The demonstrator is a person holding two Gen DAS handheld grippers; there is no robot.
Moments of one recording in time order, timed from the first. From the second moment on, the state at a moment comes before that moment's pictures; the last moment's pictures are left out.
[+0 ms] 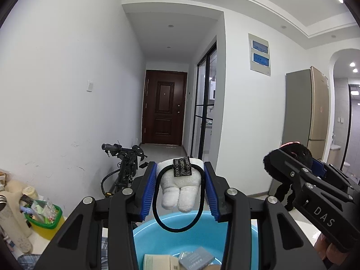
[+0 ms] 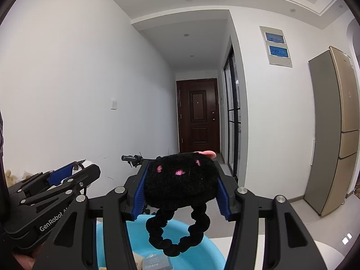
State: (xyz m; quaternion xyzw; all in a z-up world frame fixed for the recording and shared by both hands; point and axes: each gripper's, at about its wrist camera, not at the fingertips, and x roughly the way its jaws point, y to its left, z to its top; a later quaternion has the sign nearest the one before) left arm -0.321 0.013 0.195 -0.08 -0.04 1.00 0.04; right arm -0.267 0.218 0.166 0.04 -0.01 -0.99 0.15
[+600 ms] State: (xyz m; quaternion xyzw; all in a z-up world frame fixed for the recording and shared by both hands) left arm -0.353 -0.004 0.162 -0.10 -0.06 0.99 0.04; right arm -0.298 0.218 0.148 0.06 0.00 -0.99 0.15
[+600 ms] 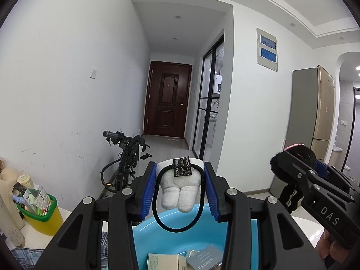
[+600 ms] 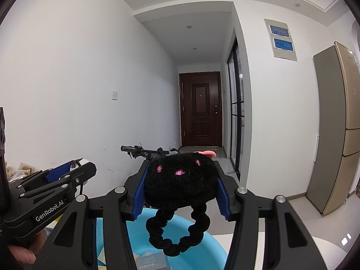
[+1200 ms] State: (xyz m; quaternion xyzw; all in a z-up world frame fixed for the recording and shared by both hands) left arm -0.370 0.009 0.149 -0.18 -0.03 0.98 0.06; right arm -0.312 0.223 0.145 0.12 0.02 -0.98 0.17
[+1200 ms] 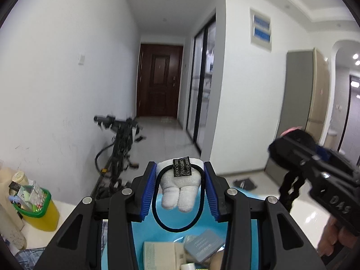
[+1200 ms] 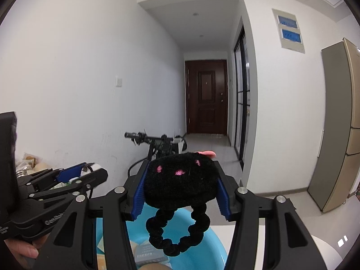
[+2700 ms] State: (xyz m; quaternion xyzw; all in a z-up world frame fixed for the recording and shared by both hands) left arm -0.425 0.065 0.055 -0.42 0.02 0.89 0.17; right arm -0.348 0.219 0.107 0.22 0.05 -0.95 0.20
